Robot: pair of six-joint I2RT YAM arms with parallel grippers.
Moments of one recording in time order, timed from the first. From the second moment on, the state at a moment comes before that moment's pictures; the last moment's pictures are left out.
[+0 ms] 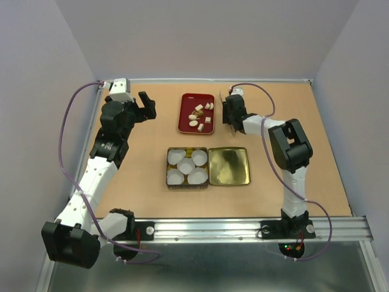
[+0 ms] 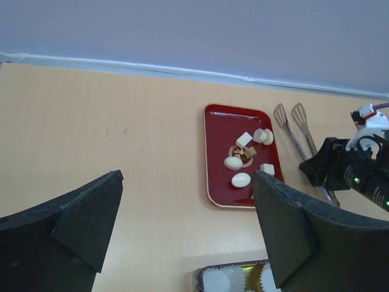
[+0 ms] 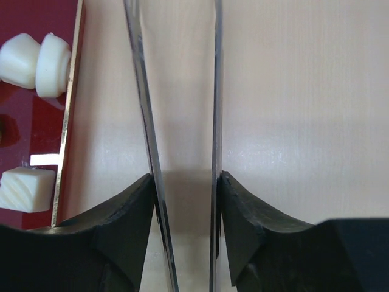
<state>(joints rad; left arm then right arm) -0.22 1.04 0.96 -0.05 -0.06 -0.26 0.41 2.13 1.40 0.08 0.34 0.24</state>
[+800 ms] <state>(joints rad) -0.22 1.03 0.96 -0.05 -0.07 -0.27 0.42 1.61 1.19 0.00 0.26 0.17</state>
